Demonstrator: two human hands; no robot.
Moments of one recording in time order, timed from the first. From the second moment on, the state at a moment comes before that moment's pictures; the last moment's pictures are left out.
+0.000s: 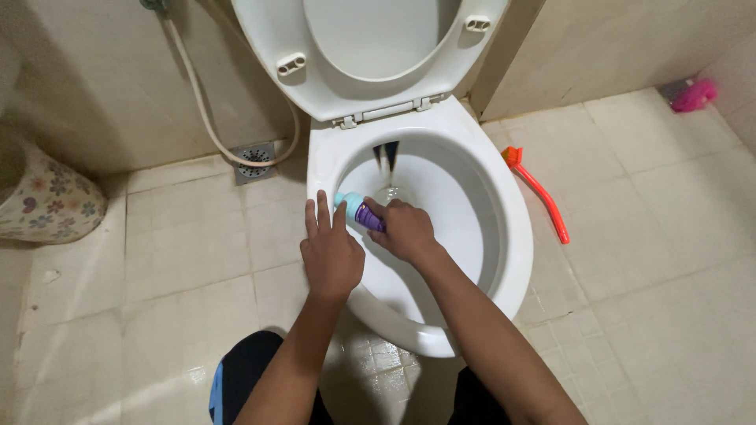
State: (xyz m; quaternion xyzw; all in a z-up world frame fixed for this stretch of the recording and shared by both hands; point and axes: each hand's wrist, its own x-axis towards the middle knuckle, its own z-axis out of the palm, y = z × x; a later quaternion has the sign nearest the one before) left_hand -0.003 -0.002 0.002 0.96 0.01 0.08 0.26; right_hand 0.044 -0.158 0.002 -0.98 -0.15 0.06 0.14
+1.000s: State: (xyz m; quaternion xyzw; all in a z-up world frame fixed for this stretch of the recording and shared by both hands) left_hand -0.003 -0.002 0.009 0.96 0.03 0.05 0.27; right_hand 0.034 -0.174 0.018 -0.96 -0.14 0.19 0.13
